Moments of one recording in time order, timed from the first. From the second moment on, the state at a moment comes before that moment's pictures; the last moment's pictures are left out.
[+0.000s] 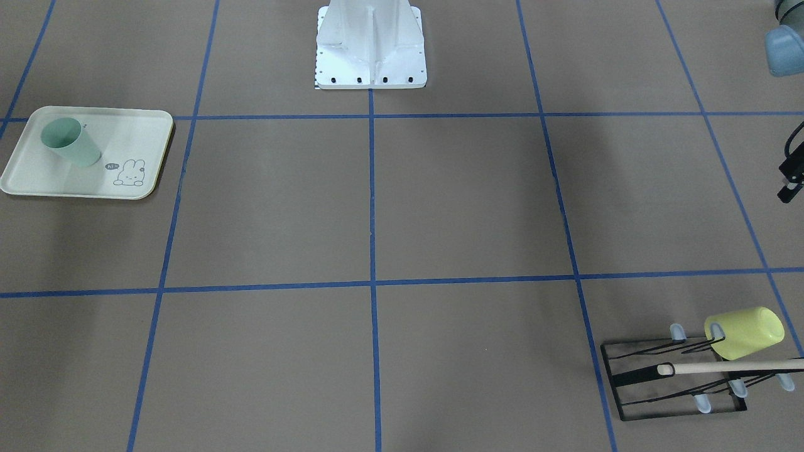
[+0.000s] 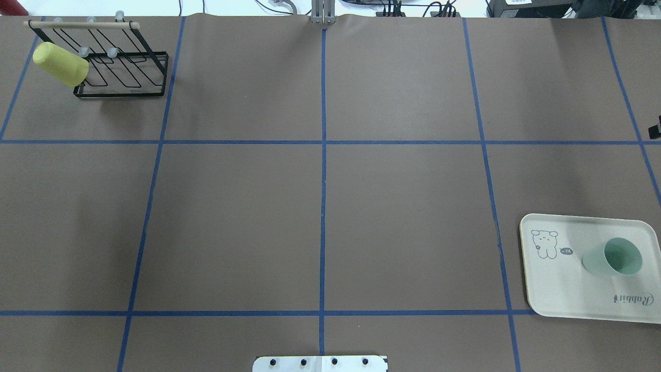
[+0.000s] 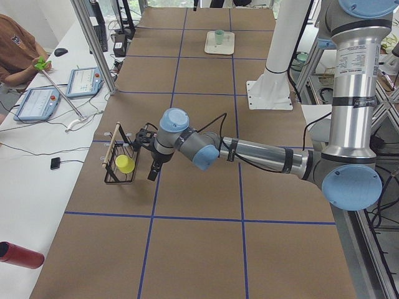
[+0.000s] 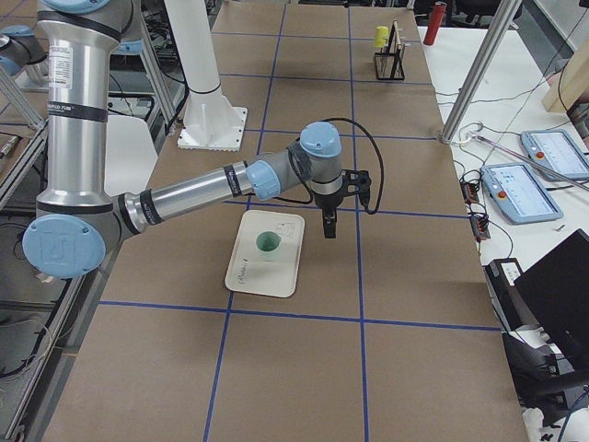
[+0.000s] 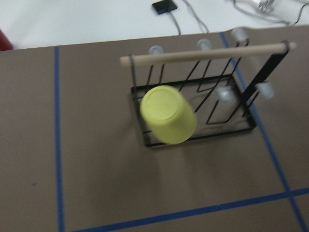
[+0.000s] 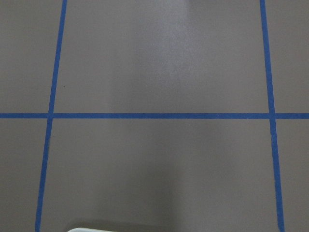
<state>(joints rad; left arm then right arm) -1.37 -1.54 -1.74 -1.97 -2.20 -0.30 1.34 -1.64 1.99 -1.50 2.28 0.45</state>
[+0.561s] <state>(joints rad) -1.49 -1.53 -1.74 -1.53 -2.27 0.01 1.37 -1.59 1.94 -1.62 2.30 0.35</state>
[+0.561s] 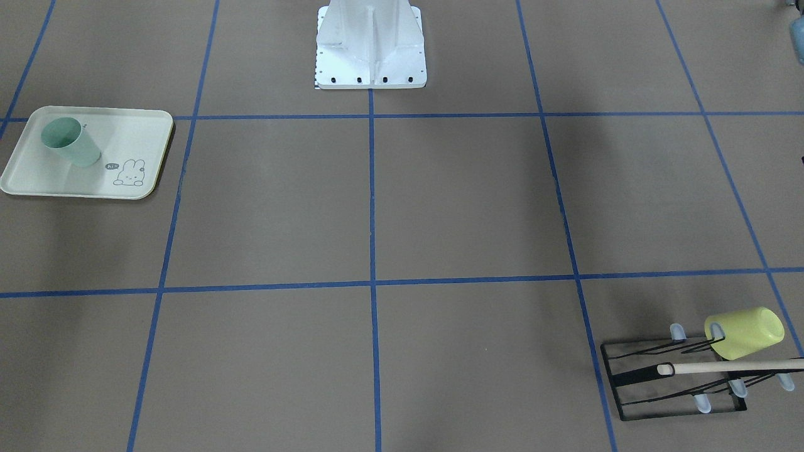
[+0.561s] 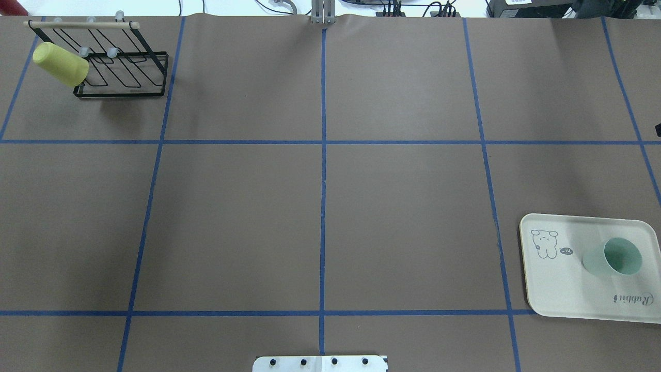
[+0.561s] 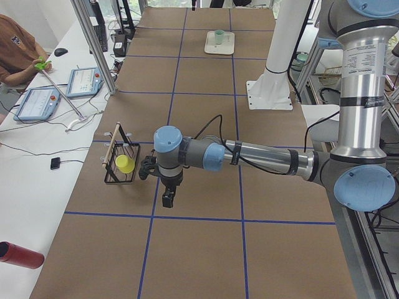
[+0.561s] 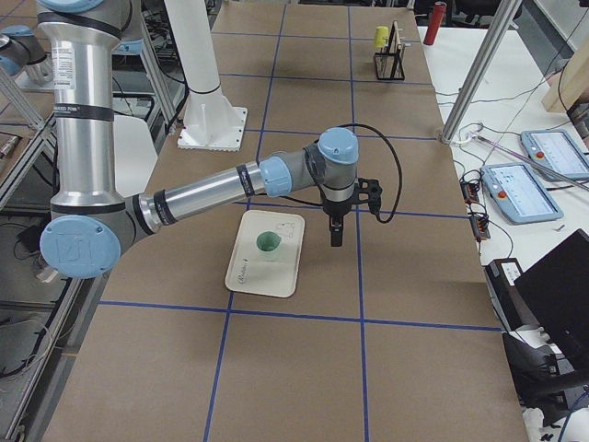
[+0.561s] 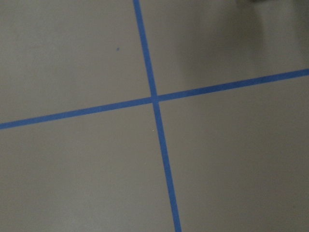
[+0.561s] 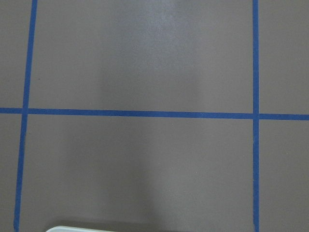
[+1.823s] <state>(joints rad) -1.58 -1.51 -1.76 -1.48 -2.43 0.03 1.40 -1.62 1.93 -1.67 2.30 0.26</state>
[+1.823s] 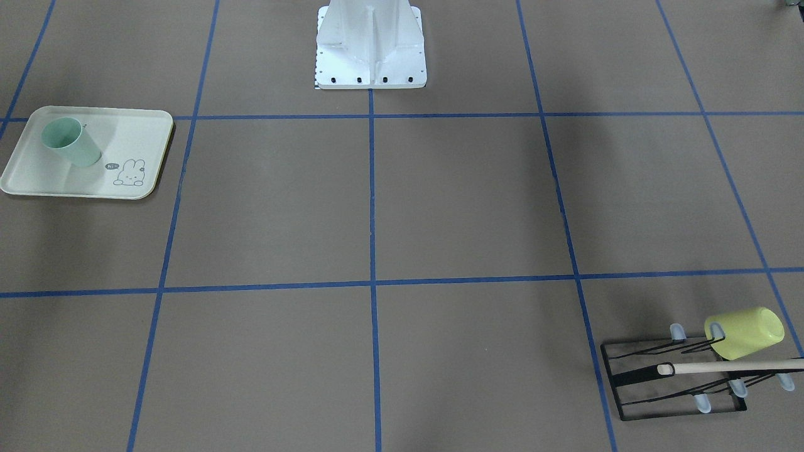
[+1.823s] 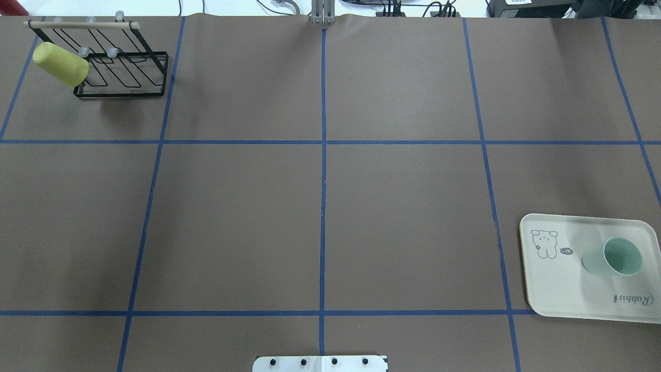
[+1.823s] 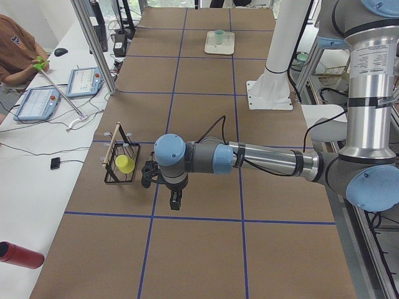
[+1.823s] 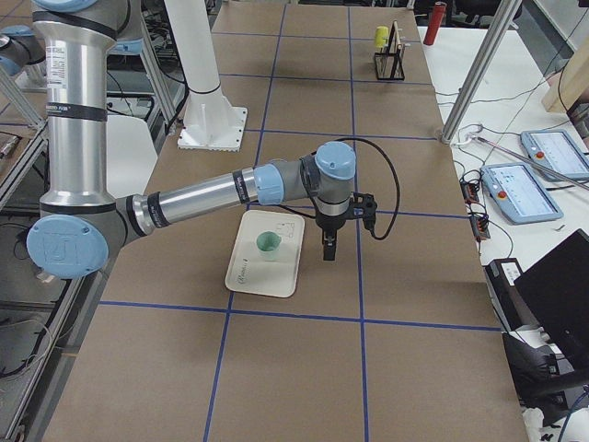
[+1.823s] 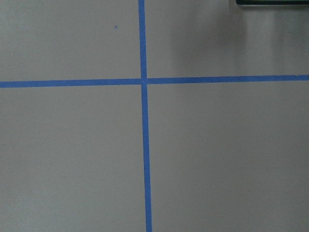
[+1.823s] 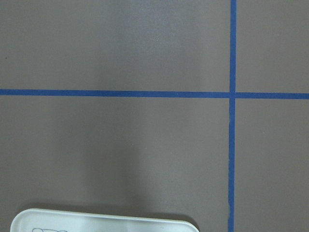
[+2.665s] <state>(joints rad) -1.58 -1.51 -1.76 -1.48 -2.43 0.02 1.40 -1.63 1.93 -1.67 2.30 0.26</state>
